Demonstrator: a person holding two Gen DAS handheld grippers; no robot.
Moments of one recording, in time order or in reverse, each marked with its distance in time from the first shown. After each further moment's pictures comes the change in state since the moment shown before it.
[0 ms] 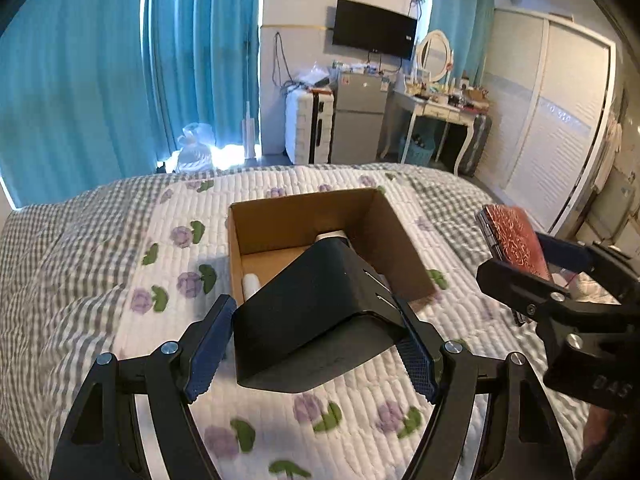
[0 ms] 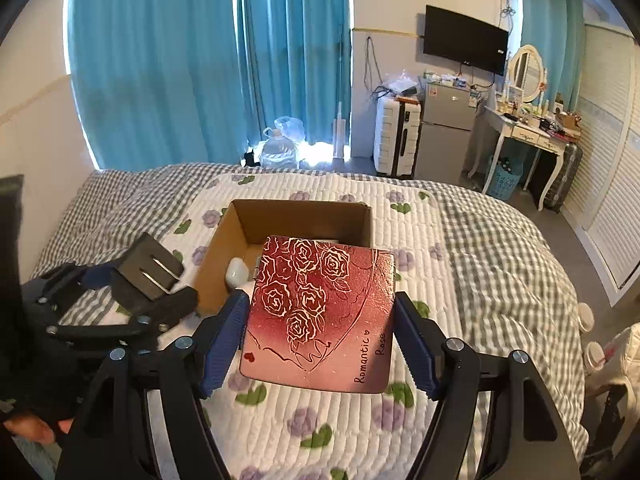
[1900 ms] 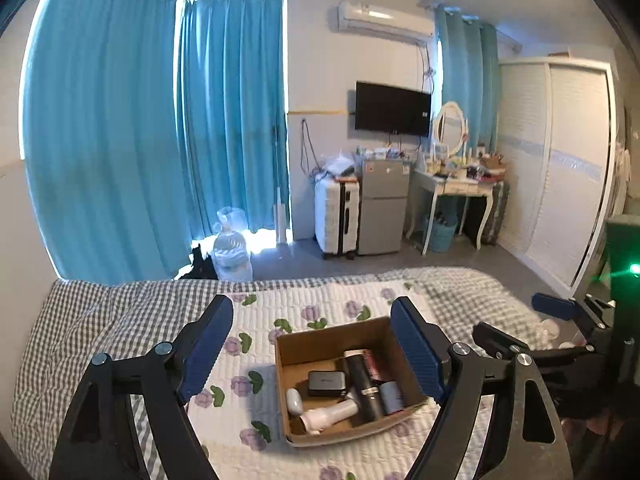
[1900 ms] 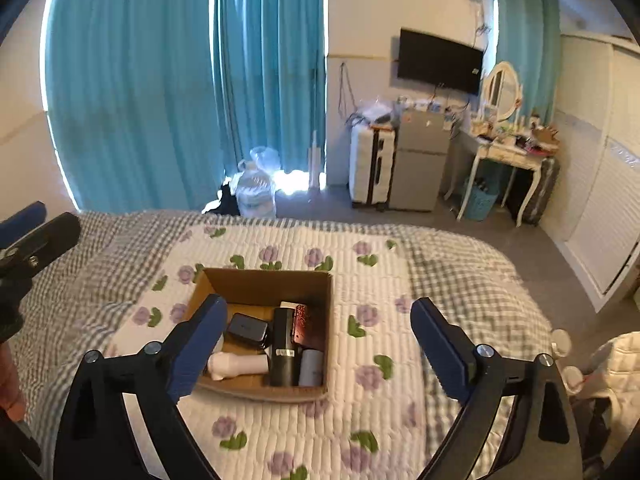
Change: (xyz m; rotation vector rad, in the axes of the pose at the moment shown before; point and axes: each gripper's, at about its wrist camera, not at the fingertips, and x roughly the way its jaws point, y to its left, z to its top) left arm -0.133 -0.003 0.081 -0.001 -0.317 0.125; right arm -0.051 -0.024 0.061 0.040 -0.110 -0.092
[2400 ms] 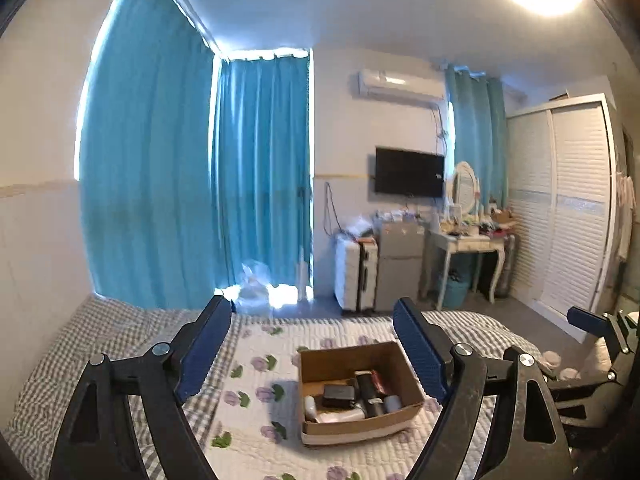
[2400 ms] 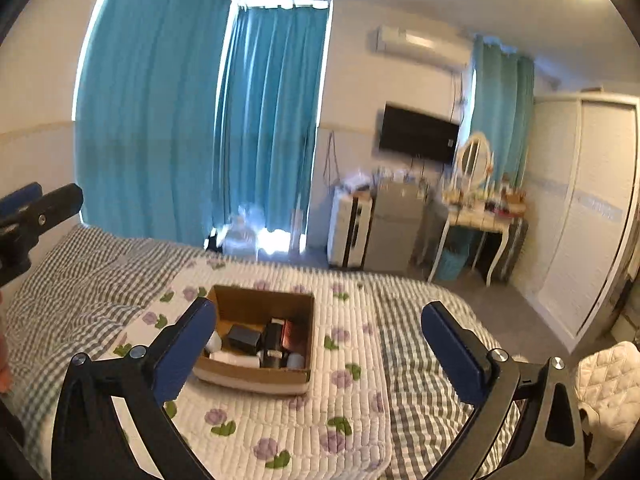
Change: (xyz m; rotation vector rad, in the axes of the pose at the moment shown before) left arm -0.115 0.006 -0.064 -0.040 -0.264 0.088; right arm -0.115 0.026 -0.078 -0.075 -0.286 -0.090
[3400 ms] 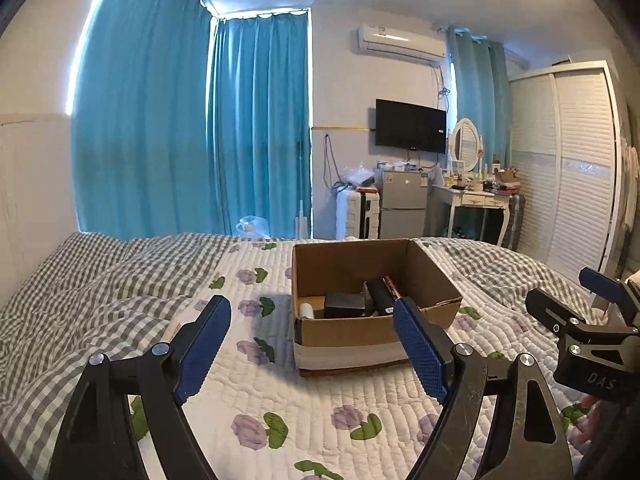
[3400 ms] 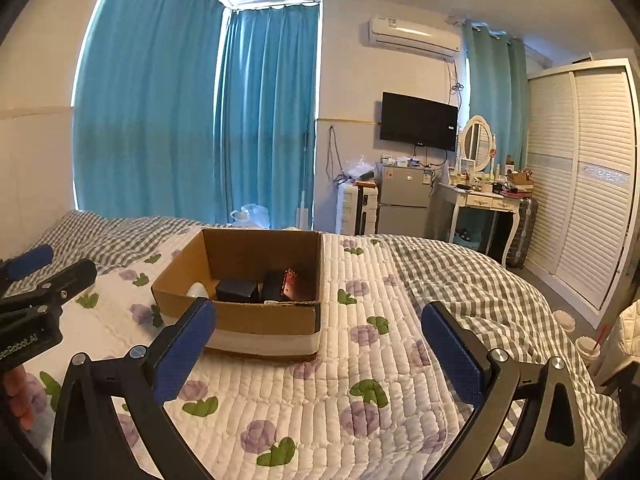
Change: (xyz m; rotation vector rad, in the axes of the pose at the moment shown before) left arm 0.068 -0.004 -0.174 0.009 0.128 0.004; right arm 0.083 0.001 -0.154 0.067 -0.019 0.028
